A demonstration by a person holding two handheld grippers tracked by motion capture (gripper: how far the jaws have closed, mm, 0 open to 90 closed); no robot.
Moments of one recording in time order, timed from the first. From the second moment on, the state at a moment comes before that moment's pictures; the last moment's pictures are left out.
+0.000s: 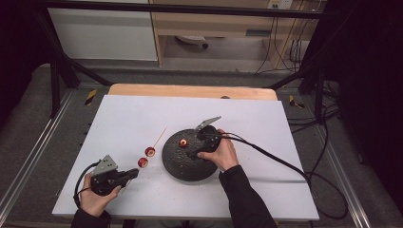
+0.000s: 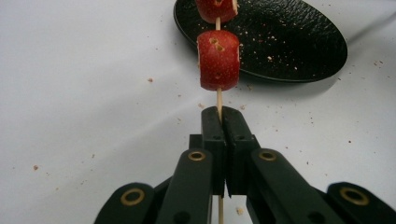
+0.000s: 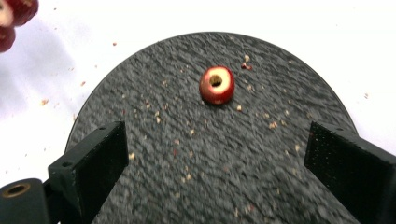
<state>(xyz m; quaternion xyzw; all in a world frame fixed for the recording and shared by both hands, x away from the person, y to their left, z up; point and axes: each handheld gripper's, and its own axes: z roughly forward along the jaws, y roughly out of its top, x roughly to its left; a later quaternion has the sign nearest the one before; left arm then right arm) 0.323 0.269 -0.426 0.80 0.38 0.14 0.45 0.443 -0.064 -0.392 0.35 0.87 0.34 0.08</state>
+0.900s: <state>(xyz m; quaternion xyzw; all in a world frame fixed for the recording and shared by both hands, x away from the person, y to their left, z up) 0.325 0.271 -0.427 0.80 0.39 0.13 0.44 0.490 -0.018 -0.412 0.33 0.90 0.28 0.07</state>
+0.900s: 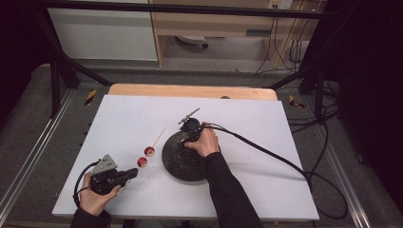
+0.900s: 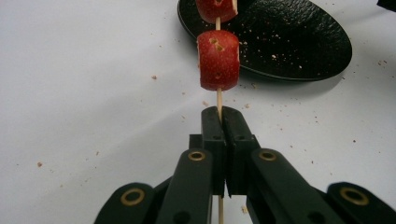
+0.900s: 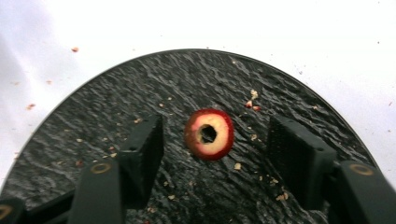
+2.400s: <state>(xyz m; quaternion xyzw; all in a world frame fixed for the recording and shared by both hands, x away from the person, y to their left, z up) 0.323 0.262 -0.427 0.80 0.38 0.13 0.45 0.459 -0.054 -0.390 0.38 0.85 0.36 0.03</state>
